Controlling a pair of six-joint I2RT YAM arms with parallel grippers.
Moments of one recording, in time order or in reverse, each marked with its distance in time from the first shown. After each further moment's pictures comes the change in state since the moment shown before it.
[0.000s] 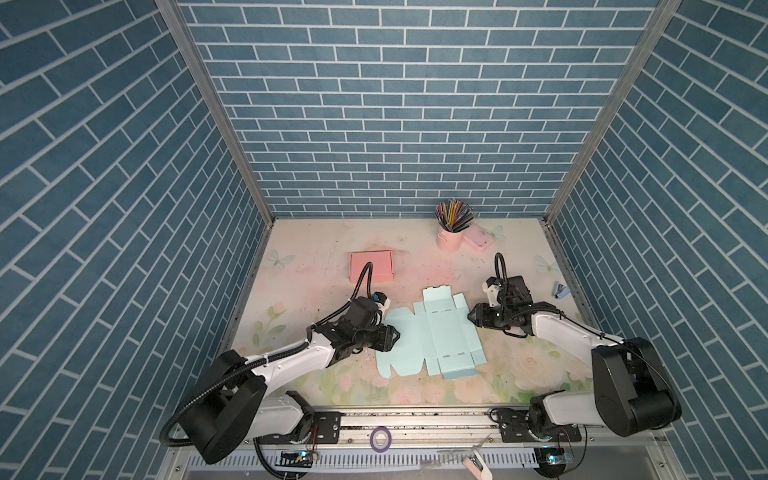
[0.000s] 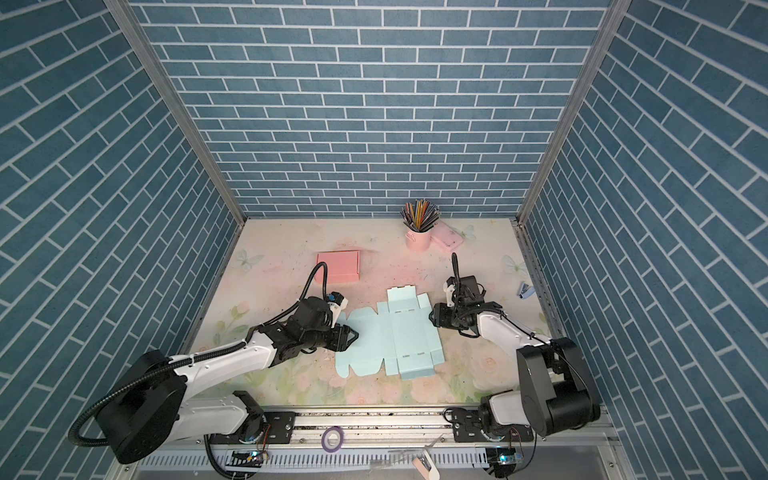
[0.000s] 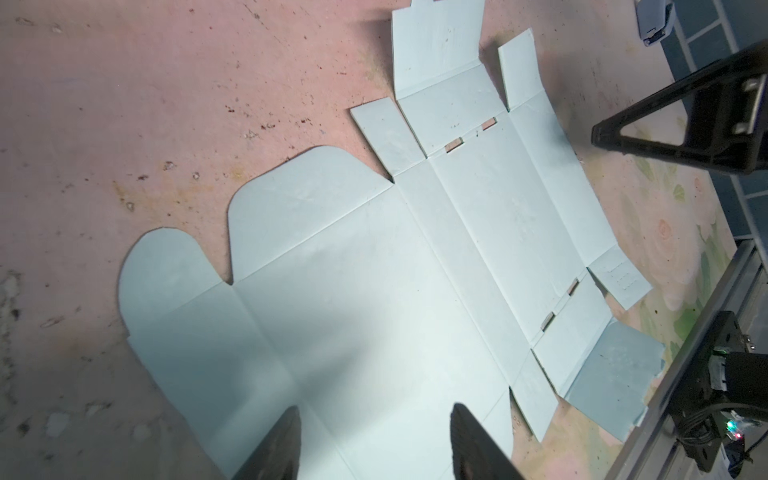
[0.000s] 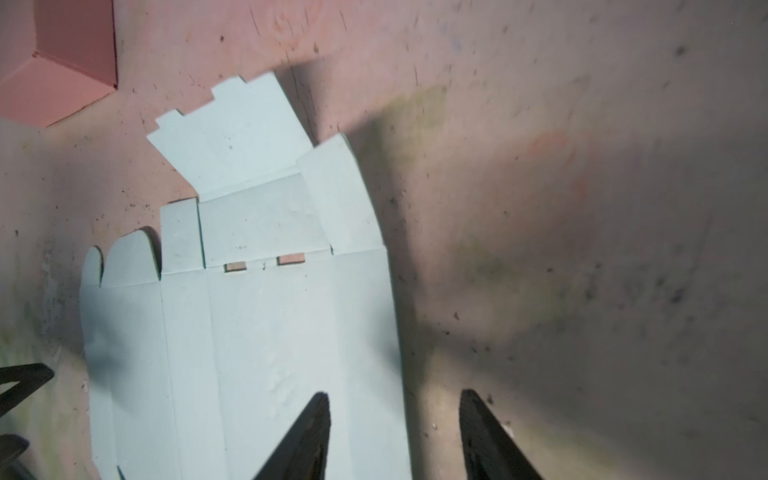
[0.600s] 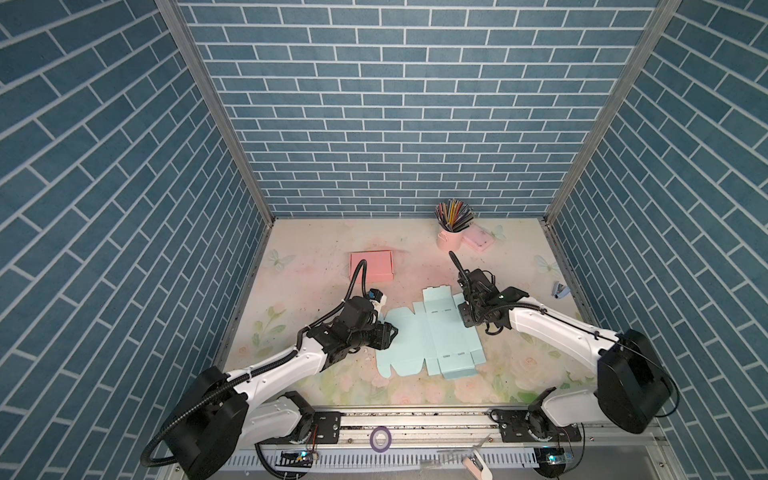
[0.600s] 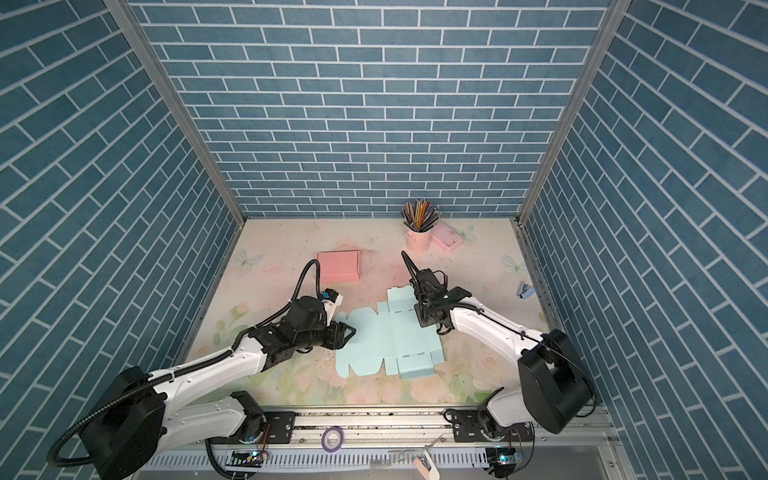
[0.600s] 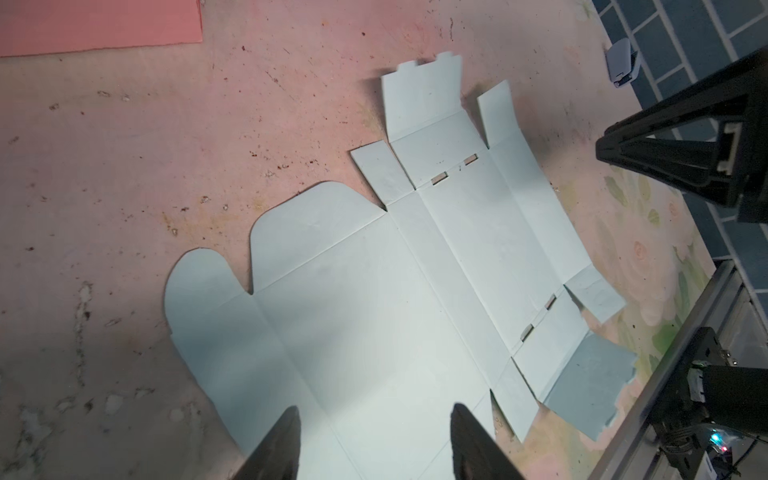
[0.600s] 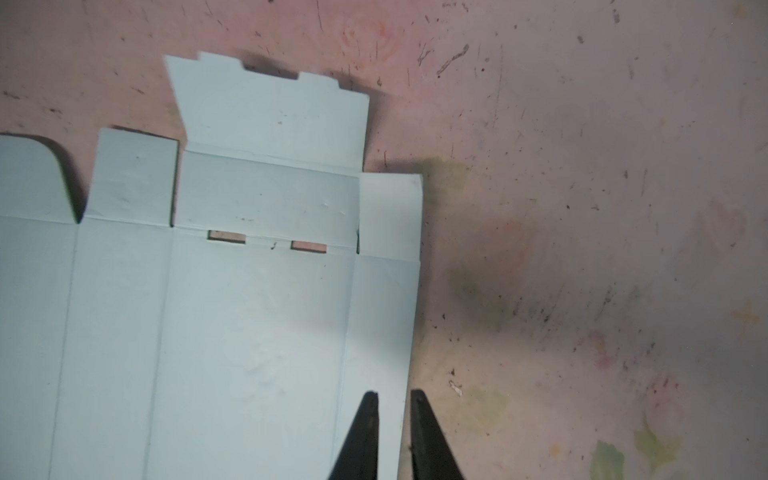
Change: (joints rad) left arm 0.000 -0.107 0.000 -0.051 -0.039 -0.012; right arm 0.348 0.052 0.295 -0.345 0.560 -0.169
